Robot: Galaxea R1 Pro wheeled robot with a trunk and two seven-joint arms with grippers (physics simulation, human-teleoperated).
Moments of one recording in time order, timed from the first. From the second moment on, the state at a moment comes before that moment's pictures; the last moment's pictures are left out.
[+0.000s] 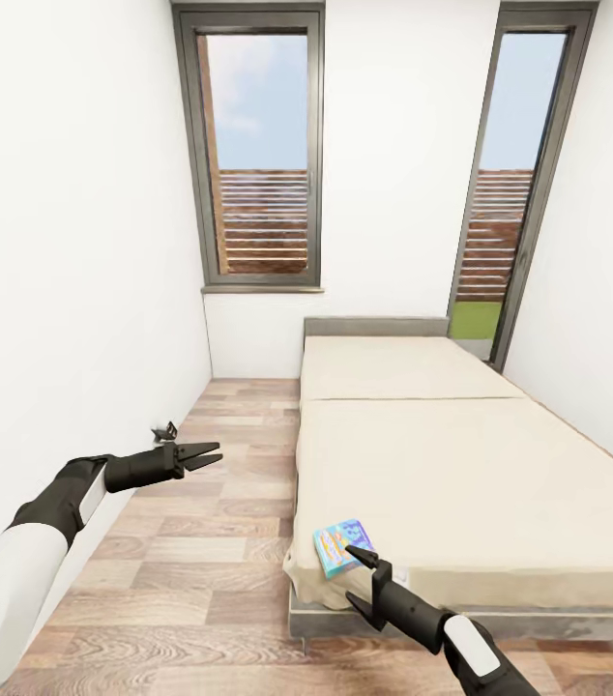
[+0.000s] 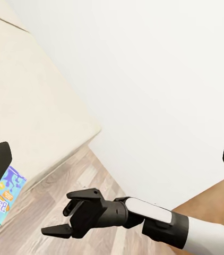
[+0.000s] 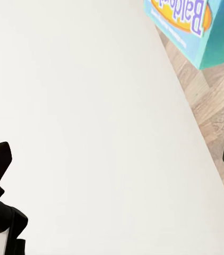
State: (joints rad) left arm -0.89 0.24 0.13 -0.50 0.11 0.71 -1.51; right arm -0.46 0.03 -0.19 -0.46 -0.96 0.78 0.56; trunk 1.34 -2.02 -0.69
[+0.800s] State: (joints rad) left arm -0.89 0.24 0.13 -0.50 0.11 0.71 -1.52; right arm -0.47 0.06 -0.18 -0.47 -0.96 0.78 0.57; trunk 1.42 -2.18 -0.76
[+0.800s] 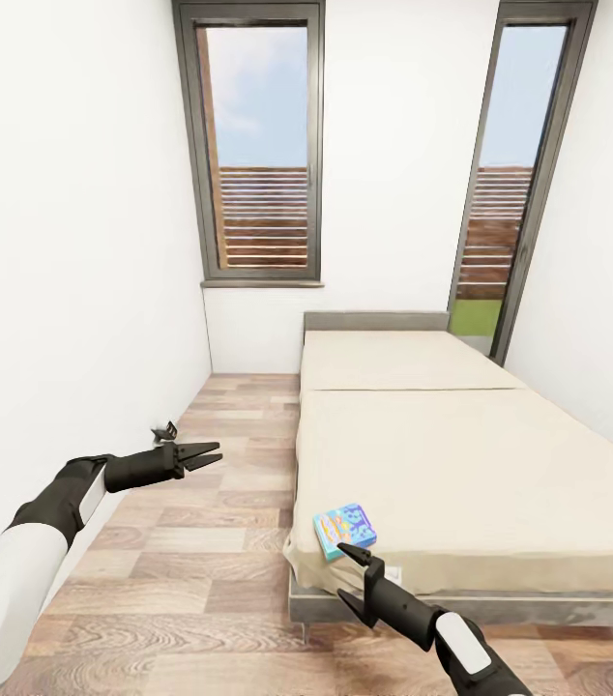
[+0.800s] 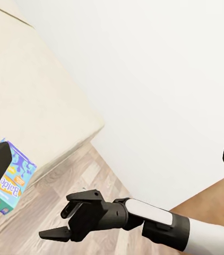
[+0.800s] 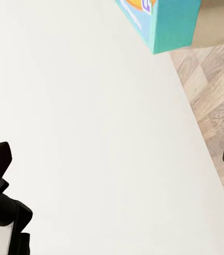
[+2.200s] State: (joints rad) left arm -0.89 0.24 0.13 -0.50 0.12 0.71 -1.52; right arm -0.47 0.06 -0.18 -0.47 -0.95 0.77 0.57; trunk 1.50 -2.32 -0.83
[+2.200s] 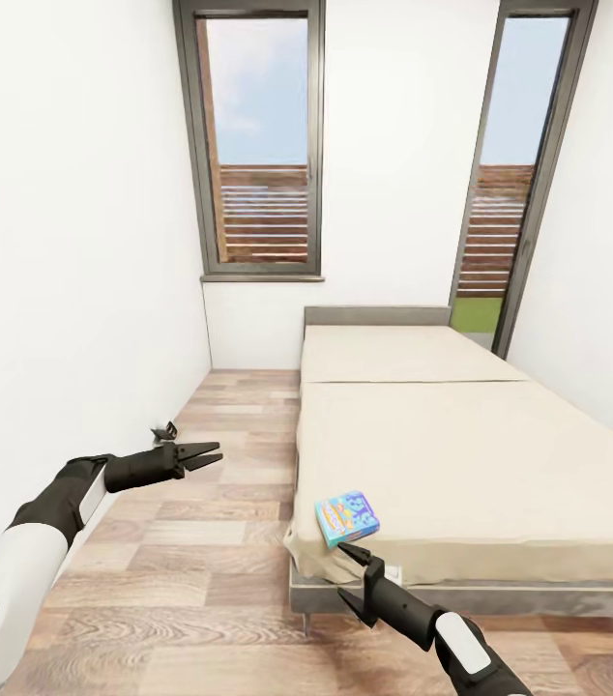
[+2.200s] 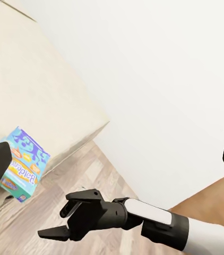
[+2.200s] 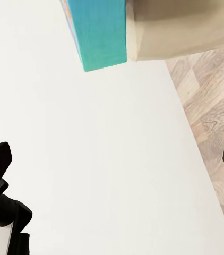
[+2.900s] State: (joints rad) left arm -0.89 0.24 0.13 -0.50 0.12 0.71 -1.52; right arm -0.47 0.06 -0.18 -0.47 -0.95 0.77 0.57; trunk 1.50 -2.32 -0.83
